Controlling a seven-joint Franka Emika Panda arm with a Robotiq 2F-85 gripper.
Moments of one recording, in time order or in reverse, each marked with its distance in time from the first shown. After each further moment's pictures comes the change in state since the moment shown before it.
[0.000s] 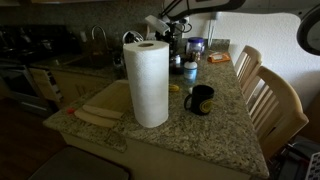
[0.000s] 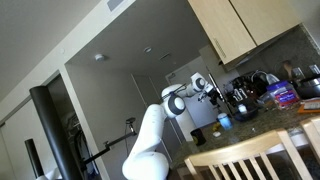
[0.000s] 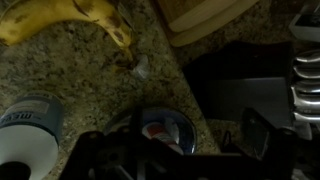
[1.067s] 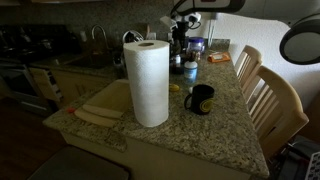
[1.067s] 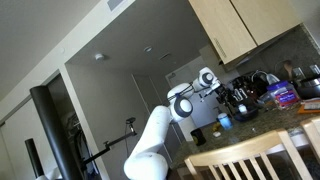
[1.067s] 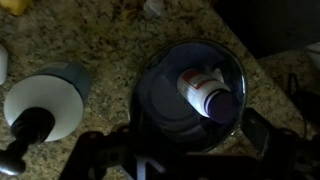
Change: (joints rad) arm -0.087 0.110 -0.086 0.218 0.095 -0.272 0.188
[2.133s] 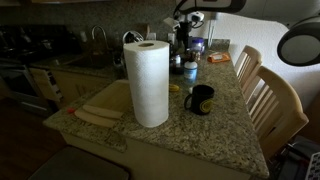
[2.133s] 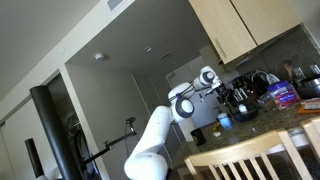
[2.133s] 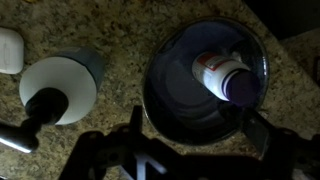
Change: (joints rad) arm -0.021 0.023 -0.003 0.048 -0.007 -0.094 0.030
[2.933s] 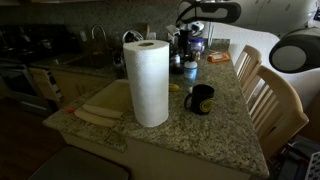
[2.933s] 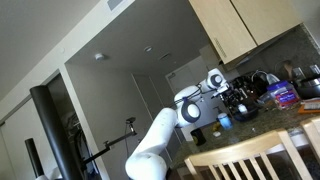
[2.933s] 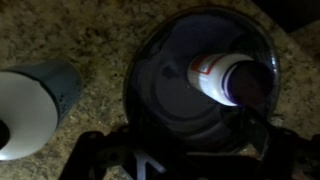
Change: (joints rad) arm -0.059 0.101 0.025 0.073 0.053 0.051 0.063
